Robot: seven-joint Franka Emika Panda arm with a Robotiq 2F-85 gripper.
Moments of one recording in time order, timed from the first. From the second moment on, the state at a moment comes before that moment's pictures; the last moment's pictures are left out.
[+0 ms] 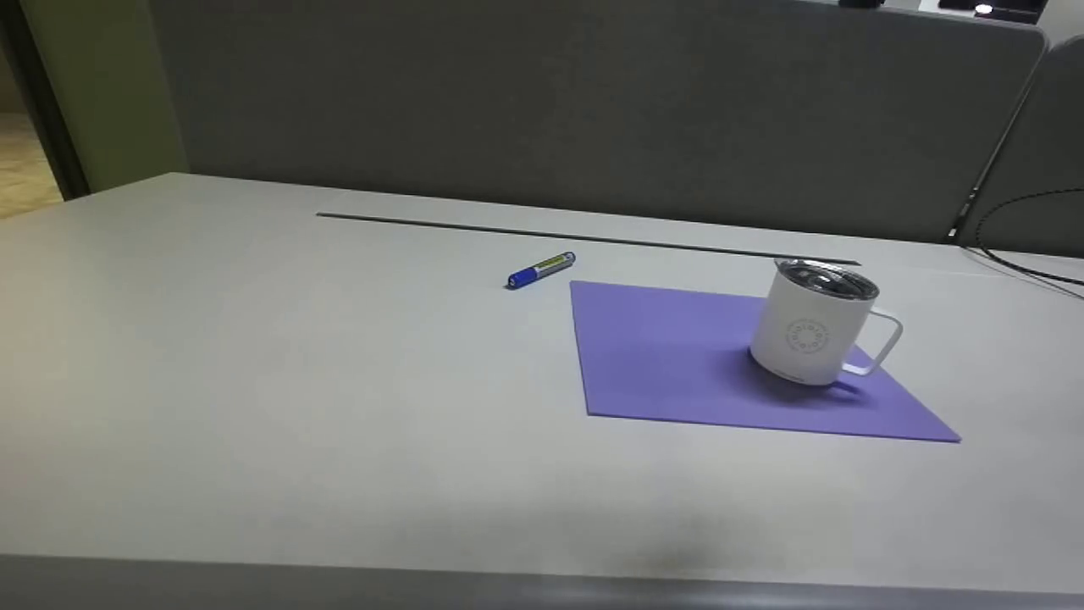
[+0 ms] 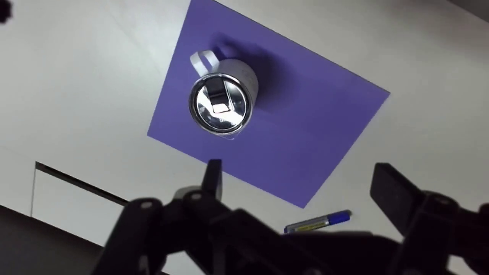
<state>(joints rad) 0.05 -0.46 -0.02 -2.68 -0.11 2.40 -0.30</state>
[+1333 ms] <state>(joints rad) 0.09 -0.37 -0.15 -2.69 -0.08 2.36 -0.76</state>
